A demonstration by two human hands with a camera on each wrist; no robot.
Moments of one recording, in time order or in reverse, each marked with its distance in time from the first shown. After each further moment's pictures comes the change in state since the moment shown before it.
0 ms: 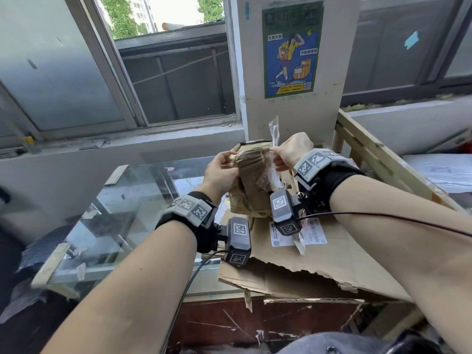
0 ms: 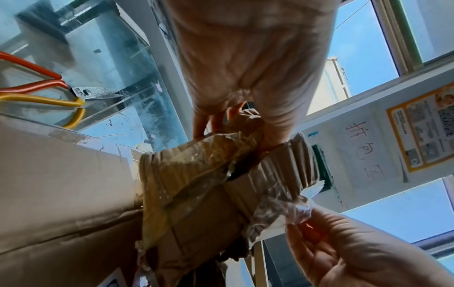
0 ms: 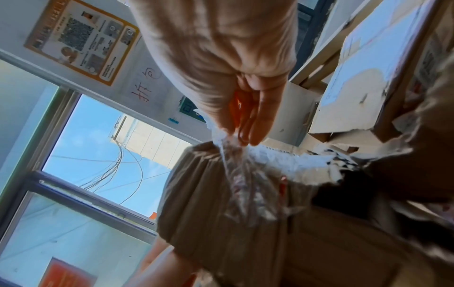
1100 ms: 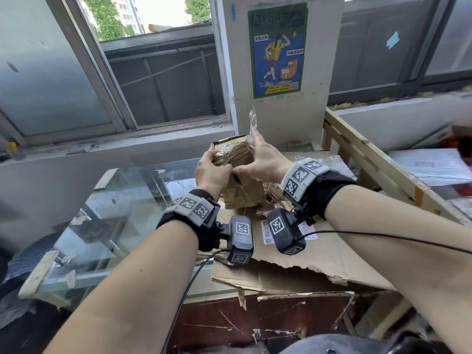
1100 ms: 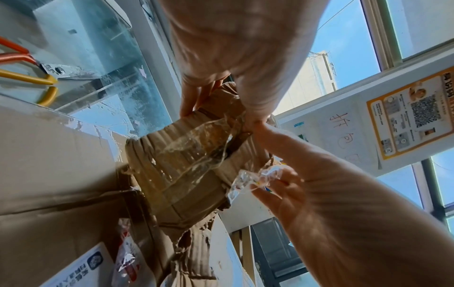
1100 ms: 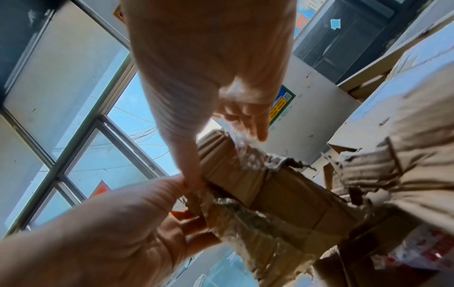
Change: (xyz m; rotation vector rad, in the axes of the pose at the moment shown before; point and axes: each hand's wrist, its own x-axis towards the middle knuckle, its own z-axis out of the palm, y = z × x) left_hand 0.008 -0.001 0.010 0.239 0.206 0.057; right_hand -0.022 0.003 0.010 -0.405 -0.346 -0.405
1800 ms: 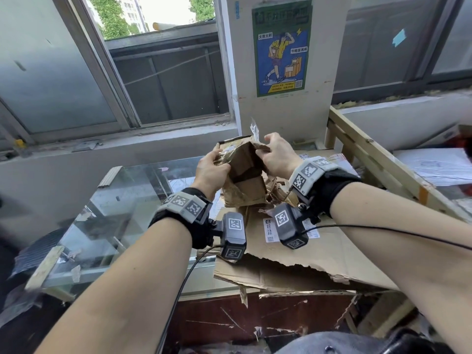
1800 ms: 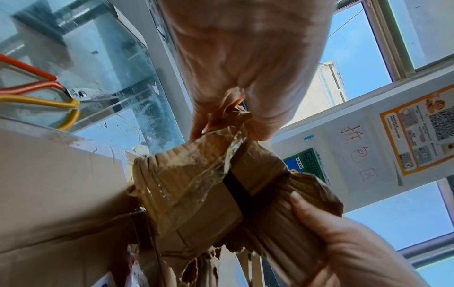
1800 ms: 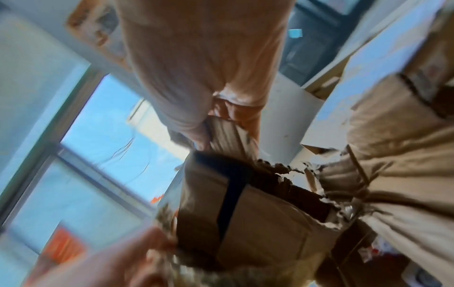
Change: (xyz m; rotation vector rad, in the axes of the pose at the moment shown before) left_hand 0.000 -0.003 -0.010 -0.103 -0.158 0.005; right_hand 0.002 0.014 -0.006 0.081 0.162 0.102
